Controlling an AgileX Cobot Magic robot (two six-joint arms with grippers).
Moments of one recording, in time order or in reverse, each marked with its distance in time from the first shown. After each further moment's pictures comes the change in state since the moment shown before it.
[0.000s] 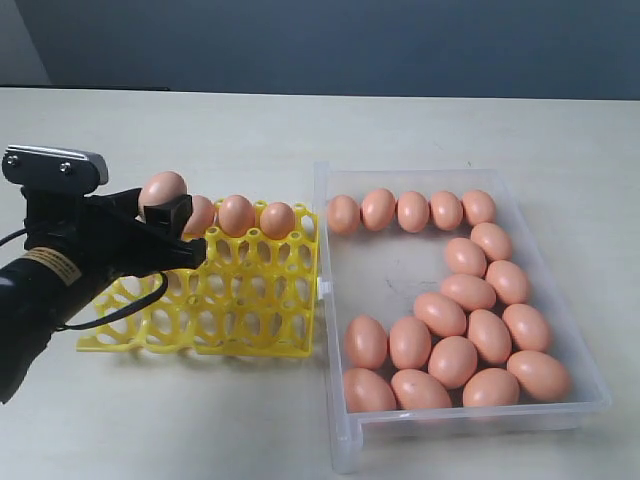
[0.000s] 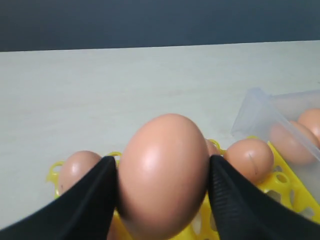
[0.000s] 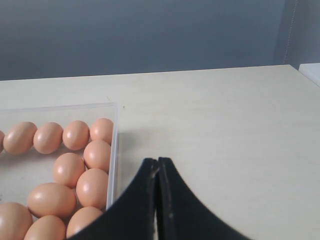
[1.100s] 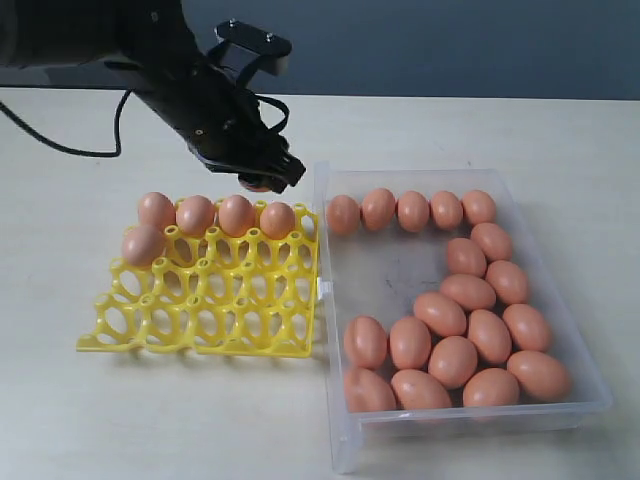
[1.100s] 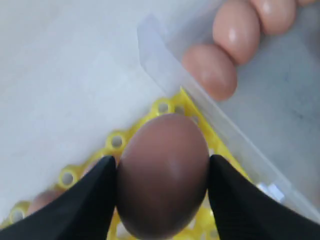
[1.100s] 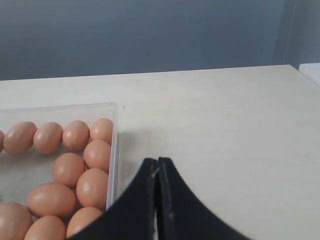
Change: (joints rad) left arm 0.046 0.197 -1.004 0.076 1.563 0.306; right arm 0.000 0.000 0.000 0.000 0.000 0.000
